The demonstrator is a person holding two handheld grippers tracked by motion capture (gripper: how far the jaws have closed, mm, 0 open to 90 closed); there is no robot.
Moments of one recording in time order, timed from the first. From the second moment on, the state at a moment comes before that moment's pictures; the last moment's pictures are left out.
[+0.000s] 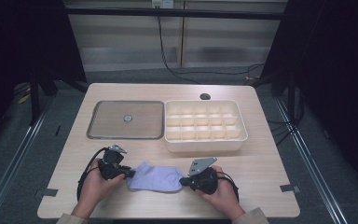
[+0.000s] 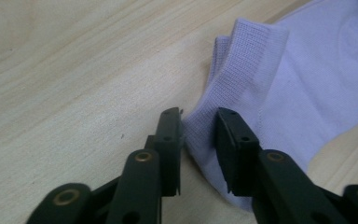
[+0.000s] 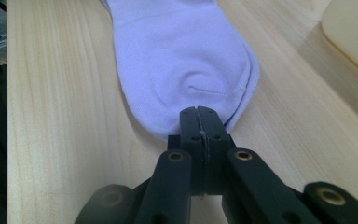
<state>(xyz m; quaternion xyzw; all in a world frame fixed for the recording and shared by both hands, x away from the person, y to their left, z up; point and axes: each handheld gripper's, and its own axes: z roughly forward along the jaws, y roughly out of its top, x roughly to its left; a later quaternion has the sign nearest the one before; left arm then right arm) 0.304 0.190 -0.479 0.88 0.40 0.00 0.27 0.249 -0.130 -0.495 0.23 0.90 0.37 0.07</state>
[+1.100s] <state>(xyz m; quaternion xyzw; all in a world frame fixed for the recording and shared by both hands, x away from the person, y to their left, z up) 0.301 0.192 -0.453 0.85 0.39 -0.07 0.34 0.256 -0.155 -0.494 0.25 0.89 0.37 0.07</state>
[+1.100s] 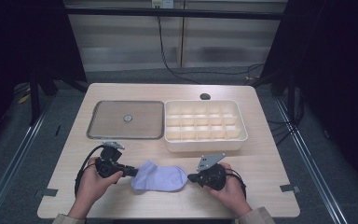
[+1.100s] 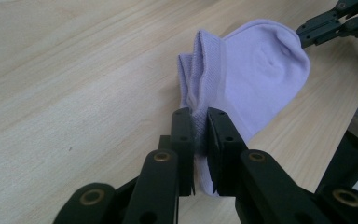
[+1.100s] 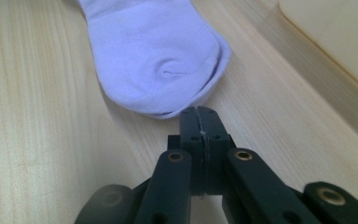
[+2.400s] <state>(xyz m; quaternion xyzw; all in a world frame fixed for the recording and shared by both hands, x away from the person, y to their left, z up) 0.300 0.162 -0.429 0.87 0.36 -0.08 0.33 0.258 -0.140 -0.501 0.23 0.89 0.38 0.05</state>
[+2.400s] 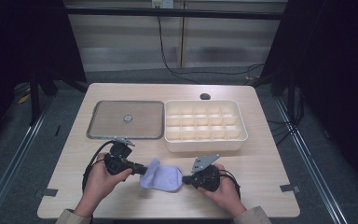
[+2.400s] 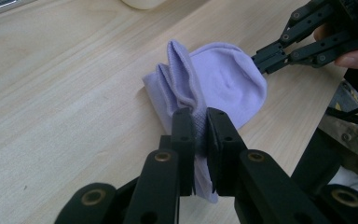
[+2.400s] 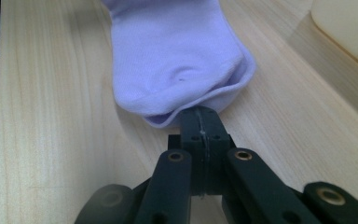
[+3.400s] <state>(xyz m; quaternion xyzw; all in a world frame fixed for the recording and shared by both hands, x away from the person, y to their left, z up) 0.301 0.133 -0.428 0.88 0.35 -0.09 0.31 0.257 -0.137 -0.500 0.24 0.89 0.38 0.05</state>
